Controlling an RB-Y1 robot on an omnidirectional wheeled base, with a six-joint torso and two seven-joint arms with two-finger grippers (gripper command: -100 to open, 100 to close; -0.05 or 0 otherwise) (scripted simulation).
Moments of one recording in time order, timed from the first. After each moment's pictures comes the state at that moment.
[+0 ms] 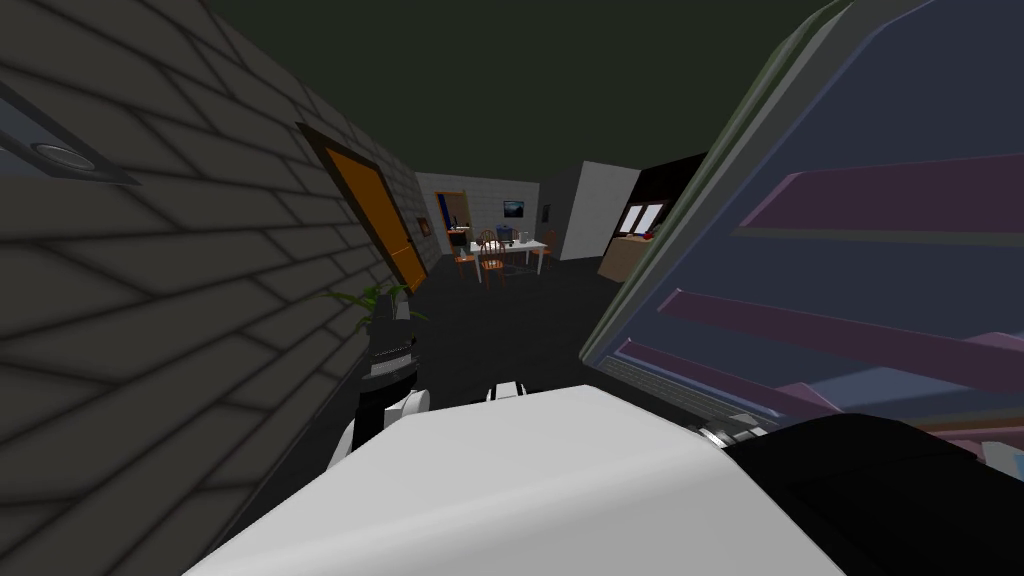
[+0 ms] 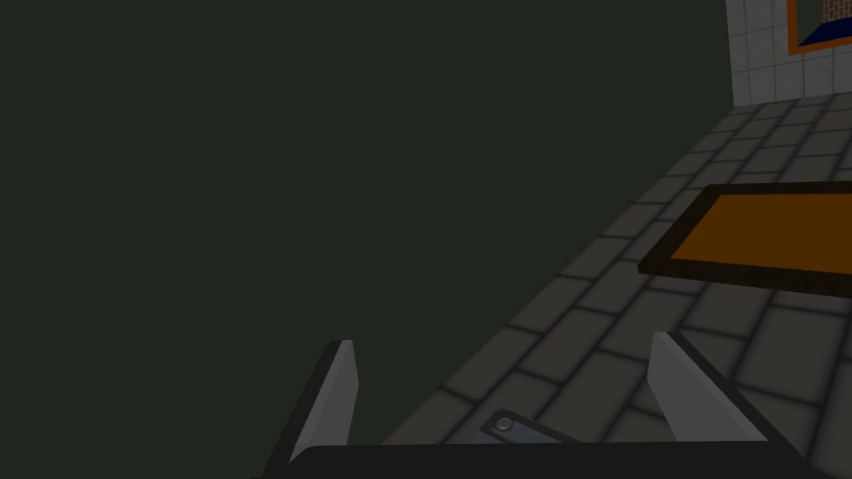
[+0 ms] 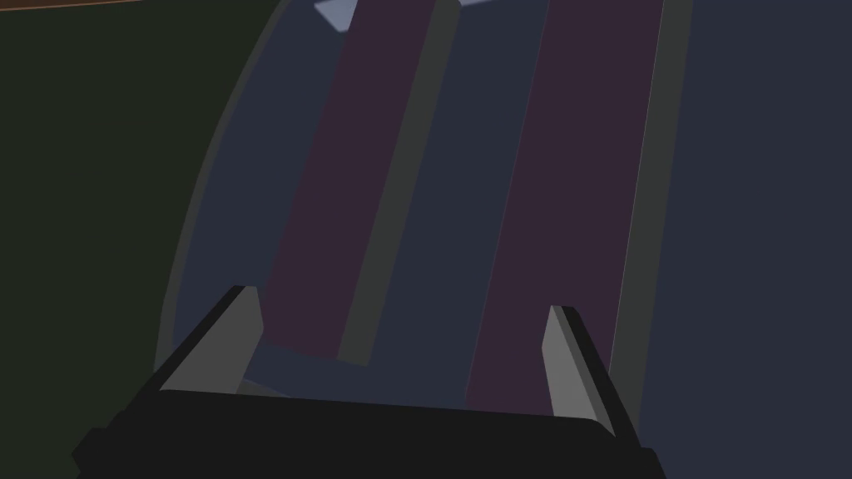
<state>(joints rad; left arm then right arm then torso) 0.50 -0.04 0.02 -2.25 -0.07 -0.55 -0.17 0.27 -0.50 -0.08 -0.60 1.68 1.50 0.03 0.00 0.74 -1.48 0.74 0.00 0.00</state>
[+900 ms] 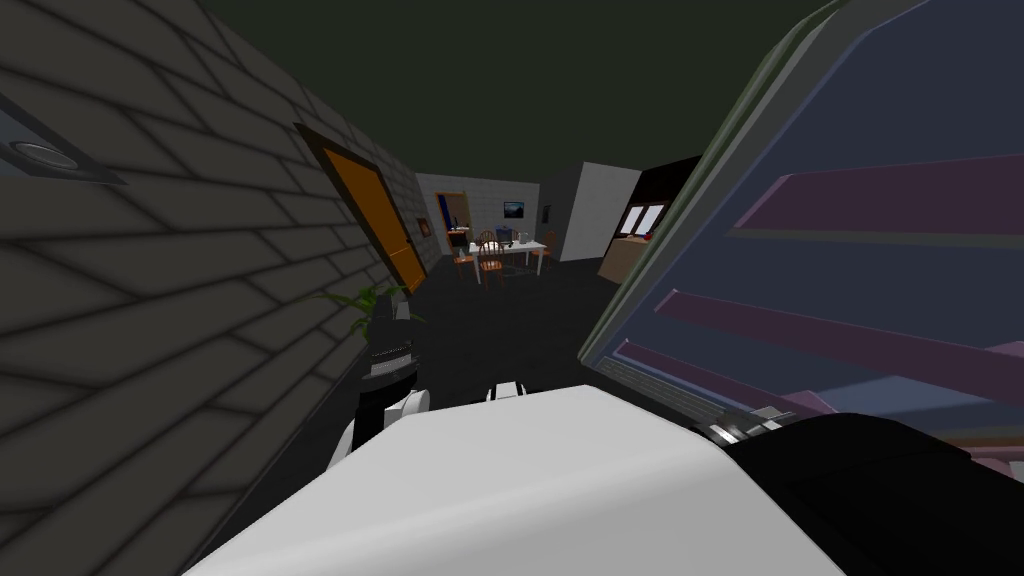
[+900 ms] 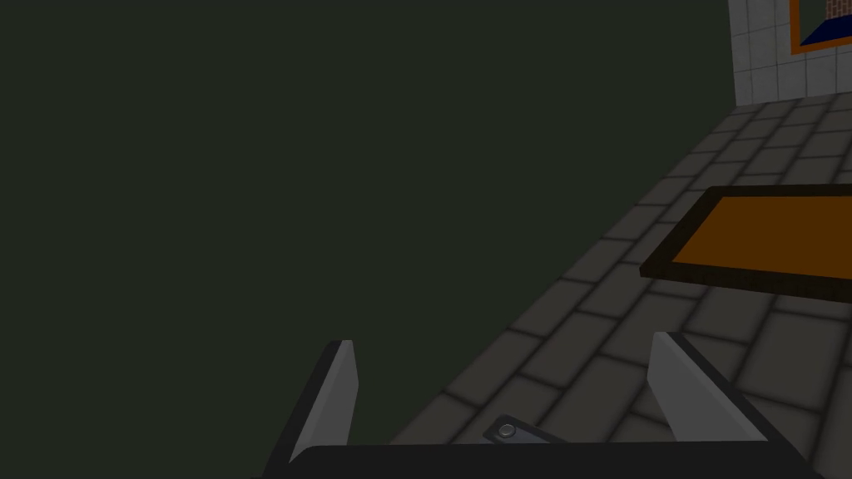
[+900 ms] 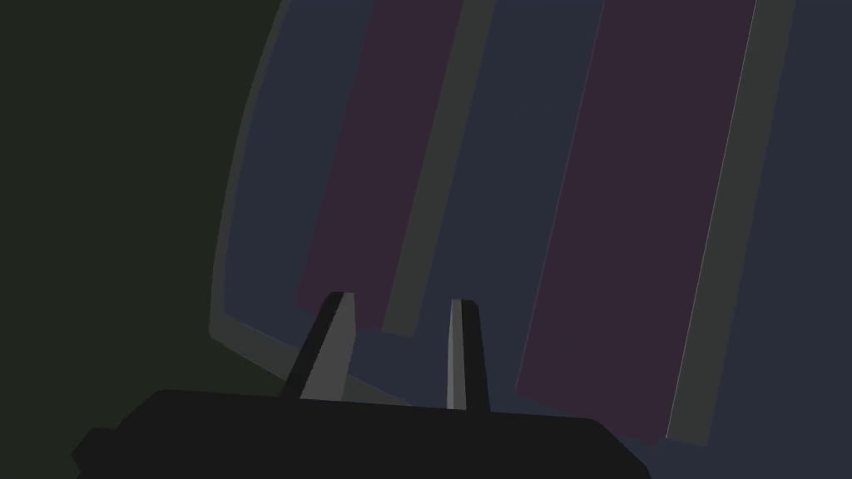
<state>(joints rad) 0.50 -0.04 0.02 -2.25 -0.07 -0.55 -0.17 0.29 -0.55 -0.09 -0.62 1.77 1.54 -0.02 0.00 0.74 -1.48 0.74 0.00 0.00</state>
